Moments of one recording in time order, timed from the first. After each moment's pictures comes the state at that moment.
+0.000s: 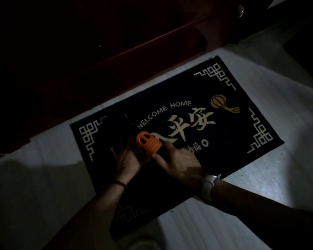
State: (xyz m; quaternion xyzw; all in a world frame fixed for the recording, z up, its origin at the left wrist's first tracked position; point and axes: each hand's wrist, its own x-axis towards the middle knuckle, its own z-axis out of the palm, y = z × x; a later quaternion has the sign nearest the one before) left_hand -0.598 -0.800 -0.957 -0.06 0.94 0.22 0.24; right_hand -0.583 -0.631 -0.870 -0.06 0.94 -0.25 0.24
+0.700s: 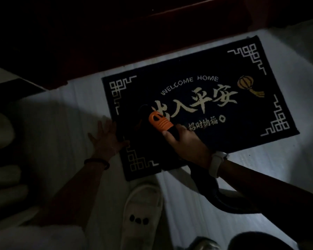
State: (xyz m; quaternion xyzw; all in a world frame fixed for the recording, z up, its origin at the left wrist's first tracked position) left_hand -0.491 -0.901 -0.928 -0.19 0.92 0.12 0.31; right_hand -0.531 -0.659 -0.853 -0.06 0.88 -0.37 0.30
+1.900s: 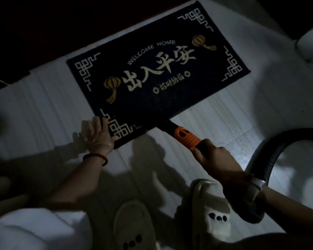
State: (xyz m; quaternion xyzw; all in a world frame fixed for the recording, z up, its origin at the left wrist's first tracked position) left_hand -0.407 -0.864 -0.936 -0.12 0.93 0.04 0.33; right_hand -0.322 -0.568 -0.820 0.11 0.93 -0.21 0.27
